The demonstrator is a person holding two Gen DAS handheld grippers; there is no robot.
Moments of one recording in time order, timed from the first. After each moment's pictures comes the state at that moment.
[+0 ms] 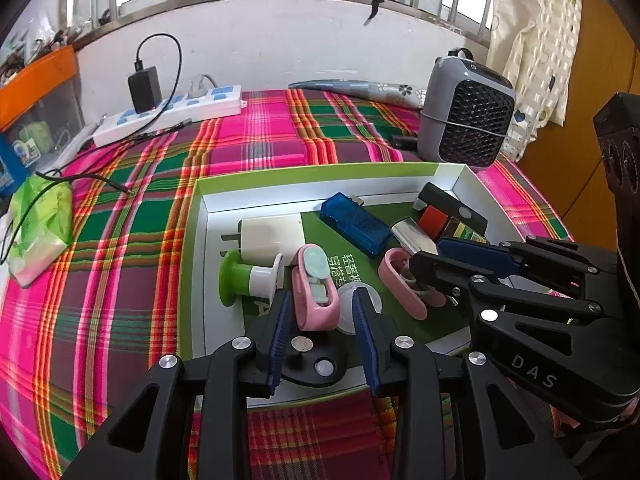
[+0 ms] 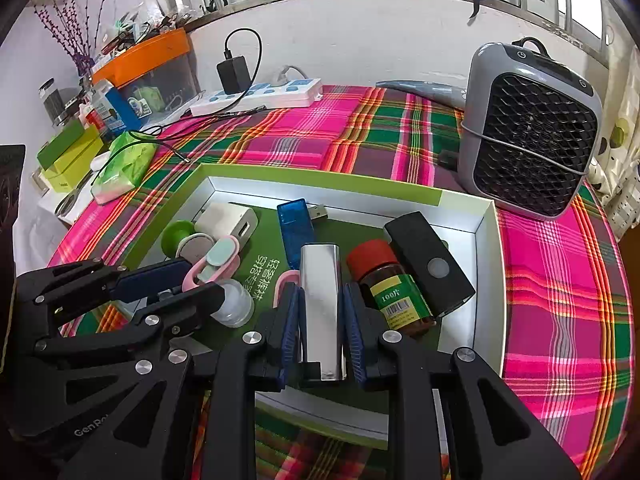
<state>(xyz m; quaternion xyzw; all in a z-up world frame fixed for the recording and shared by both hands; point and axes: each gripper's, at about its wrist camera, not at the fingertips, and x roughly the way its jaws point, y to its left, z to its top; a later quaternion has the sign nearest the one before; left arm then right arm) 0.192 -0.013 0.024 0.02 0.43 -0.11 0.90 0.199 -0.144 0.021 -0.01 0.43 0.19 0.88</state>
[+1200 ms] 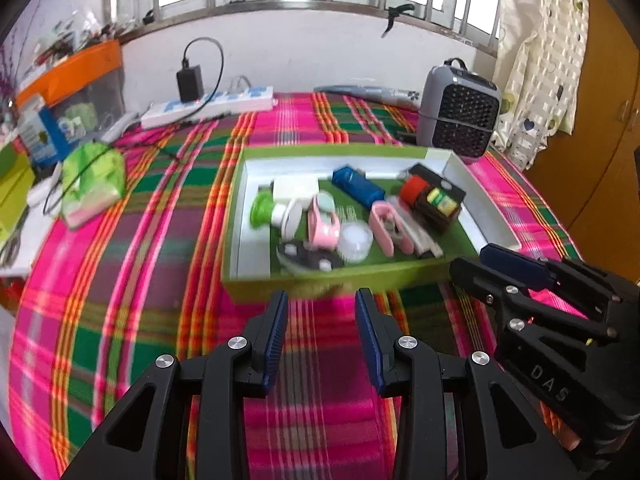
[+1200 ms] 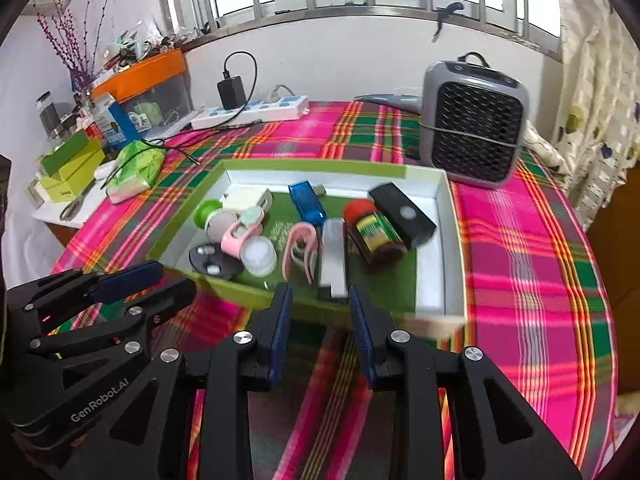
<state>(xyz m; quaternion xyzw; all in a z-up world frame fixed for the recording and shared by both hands) 0.112 -0.005 0.037 0.01 0.42 -0.06 0.90 0.124 -0.149 0.039 0.00 0.40 0.14 0.91</state>
